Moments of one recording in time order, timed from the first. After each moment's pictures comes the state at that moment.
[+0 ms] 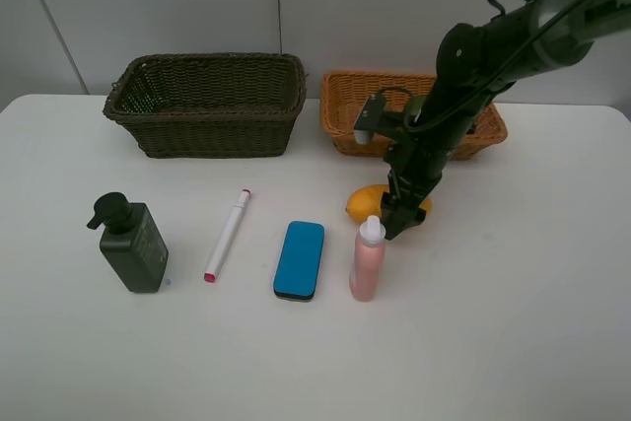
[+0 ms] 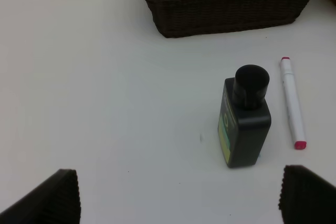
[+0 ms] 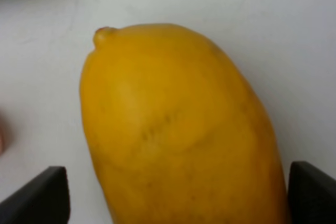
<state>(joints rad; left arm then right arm) 0.02 -0.01 -0.50 -0.08 1.05 0.12 0.37 2.06 -1.29 0.21 0.82 -0.99</state>
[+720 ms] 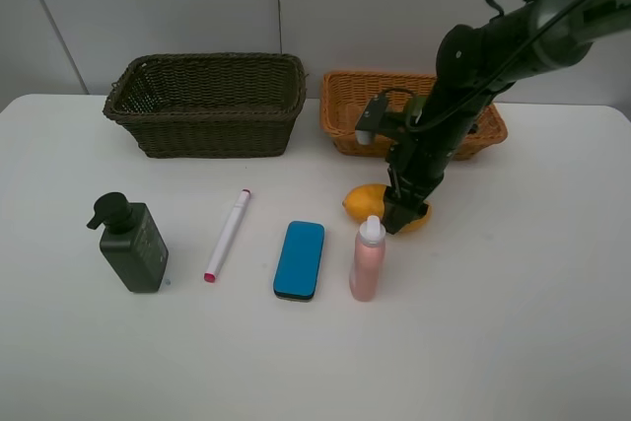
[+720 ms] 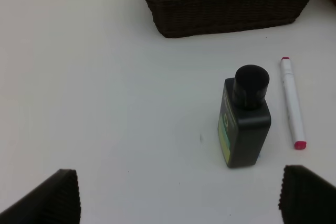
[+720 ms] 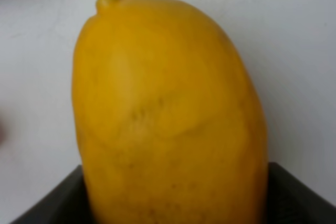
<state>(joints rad) 0.02 -0.01 -0.50 -0.08 1.05 0.12 0.37 2.07 -1.29 0.18 0.82 -0.94</state>
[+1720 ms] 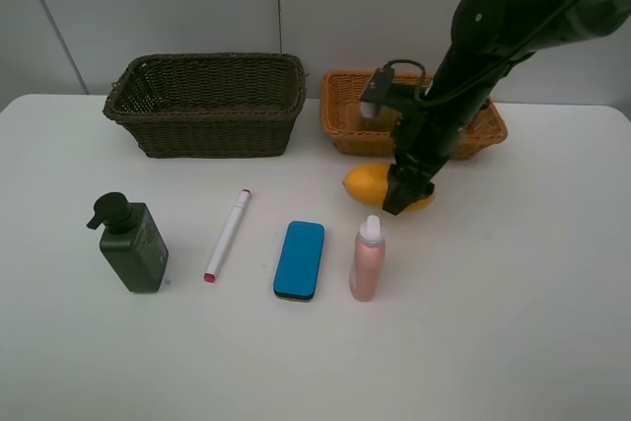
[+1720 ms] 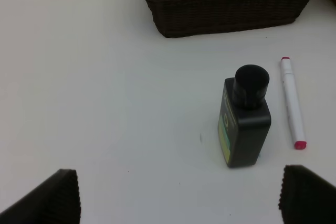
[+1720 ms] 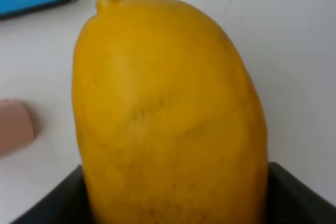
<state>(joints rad) 0.02 -0.01 -0.50 -0.08 1.05 0.12 0.37 1.96 -1.31 0.20 0.88 -0.94</state>
